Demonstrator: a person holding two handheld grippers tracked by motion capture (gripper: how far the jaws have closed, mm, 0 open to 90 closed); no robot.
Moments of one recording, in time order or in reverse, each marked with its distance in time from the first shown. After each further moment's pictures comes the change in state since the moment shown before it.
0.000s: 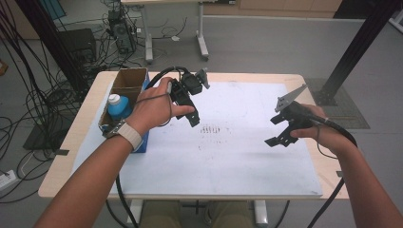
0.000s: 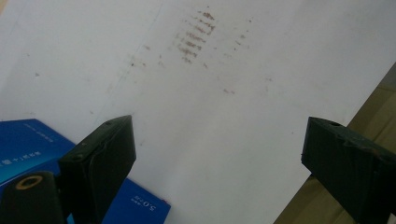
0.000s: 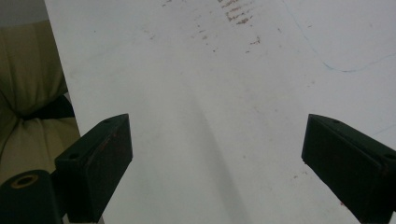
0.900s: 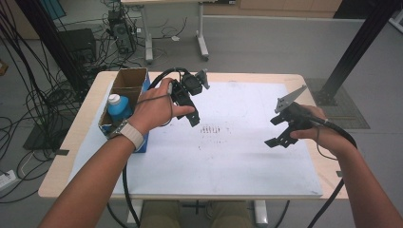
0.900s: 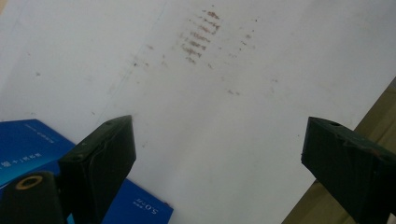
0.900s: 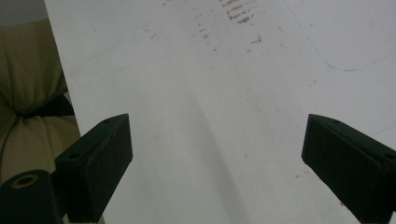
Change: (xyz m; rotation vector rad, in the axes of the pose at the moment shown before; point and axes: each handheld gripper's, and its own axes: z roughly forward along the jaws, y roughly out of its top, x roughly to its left) left arm 0.003 -0.001 0.006 0.000 0.014 -0.004; right arm 0.002 -0.001 0.001 0.001 -0.004 0.000
